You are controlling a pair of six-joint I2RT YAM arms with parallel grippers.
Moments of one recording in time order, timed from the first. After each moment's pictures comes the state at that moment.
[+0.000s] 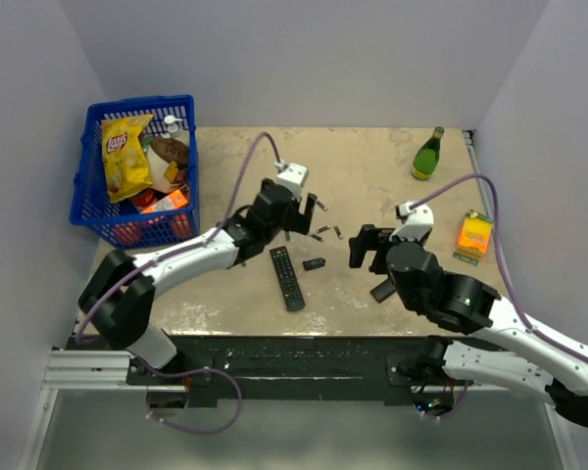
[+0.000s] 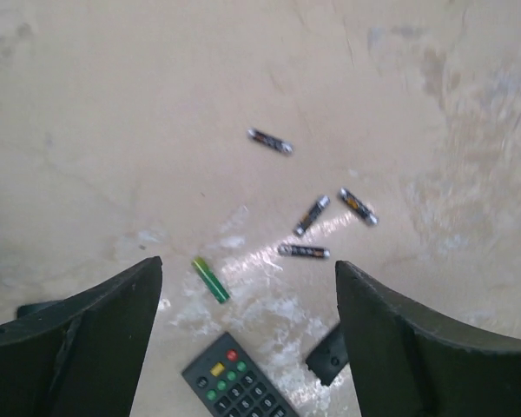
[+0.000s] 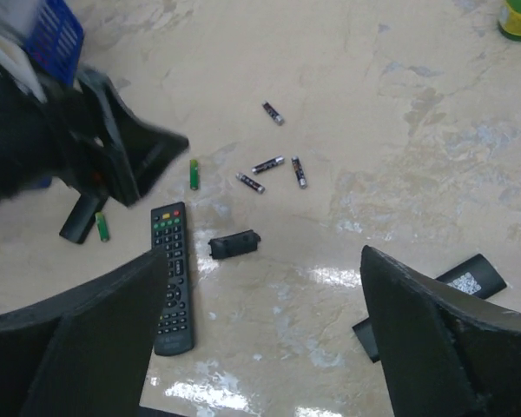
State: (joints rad) left arm -0.82 1.62 1.04 0.06 -0.33 -0.20; right arm 1.04 0.74 0.88 -0.57 0.81 0.59
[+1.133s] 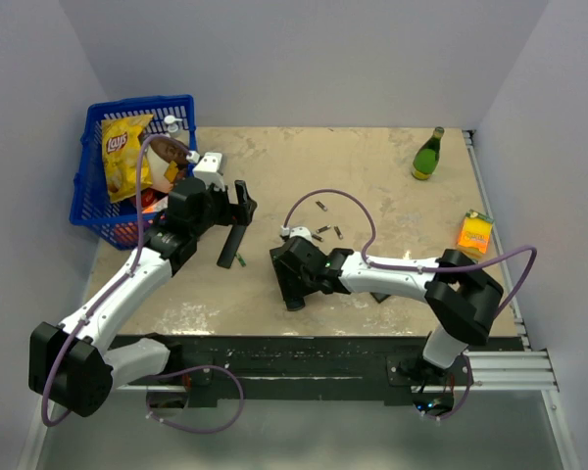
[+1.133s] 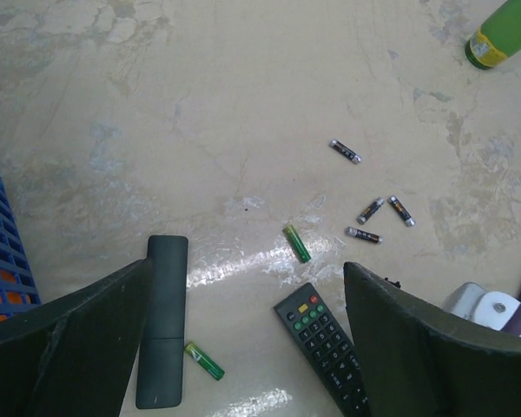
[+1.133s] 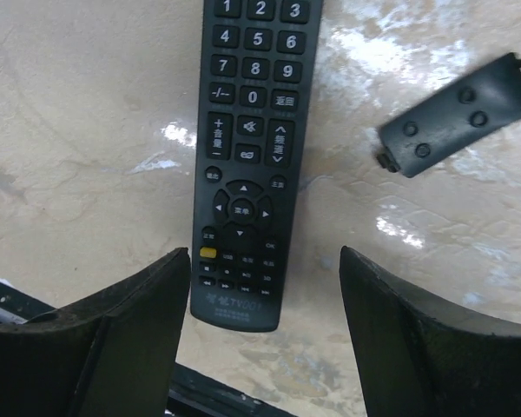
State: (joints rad) left arm -0.39 1.14 0.87 -0.11 0.00 -0.27; right arm 1.03 1.65 1.01 -0.38 0.24 0.63
